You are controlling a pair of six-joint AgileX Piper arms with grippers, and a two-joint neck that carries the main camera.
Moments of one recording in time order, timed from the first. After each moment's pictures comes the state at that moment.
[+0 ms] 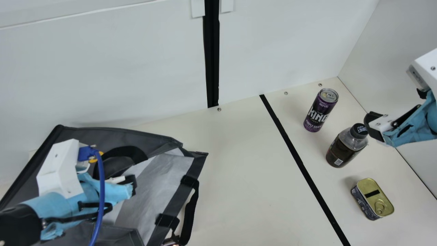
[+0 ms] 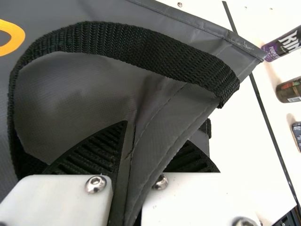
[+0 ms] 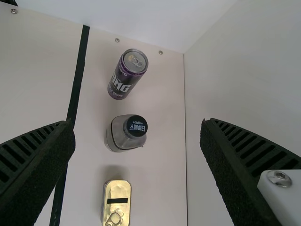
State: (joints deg) left arm -26.1 83.6 -73.8 -22.6 46.9 -4.4; right arm -43.8 70.4 -91.1 17.7 69.8 -53.0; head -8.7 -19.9
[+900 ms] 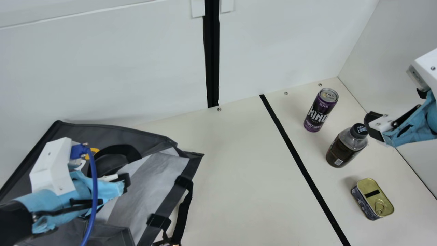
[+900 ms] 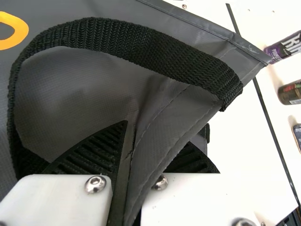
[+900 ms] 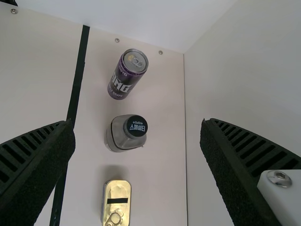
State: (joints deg) left arm -22.8 84.5 -73.7 -25.5 47.0 0.0; right arm -43.8 70.4 -91.1 17.7 69.8 -53.0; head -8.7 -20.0
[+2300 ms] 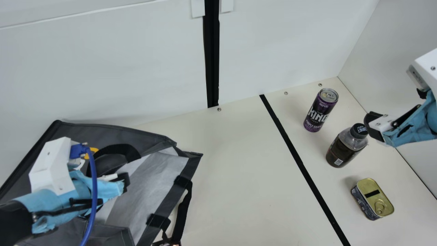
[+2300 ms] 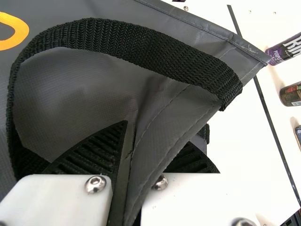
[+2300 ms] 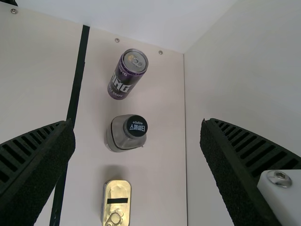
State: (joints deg) left arm -22.8 84.5 -73.7 -25.2 46.9 0.0; right arm -43.8 70.4 -91.1 17.7 69.8 -53.0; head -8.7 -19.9
